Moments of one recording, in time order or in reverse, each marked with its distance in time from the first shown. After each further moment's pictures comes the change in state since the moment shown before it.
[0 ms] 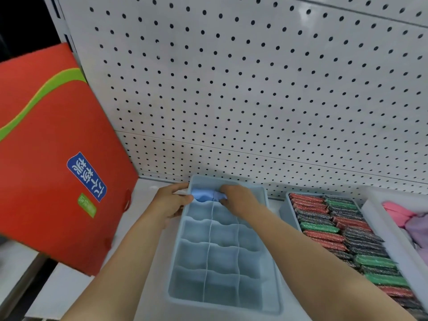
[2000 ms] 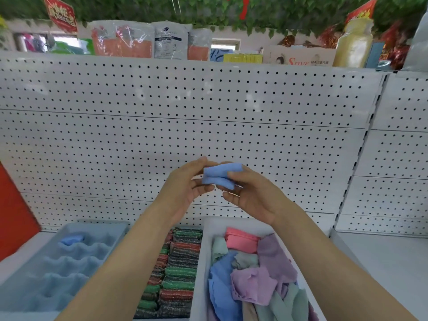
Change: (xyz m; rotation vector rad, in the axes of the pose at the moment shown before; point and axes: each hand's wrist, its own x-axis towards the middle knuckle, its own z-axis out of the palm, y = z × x) left_hand -0.256 0.138 0.471 -0.262 -0.265 0.730; right_hand -0.337 0.368 -0.239 1.723 0.082 -0.471
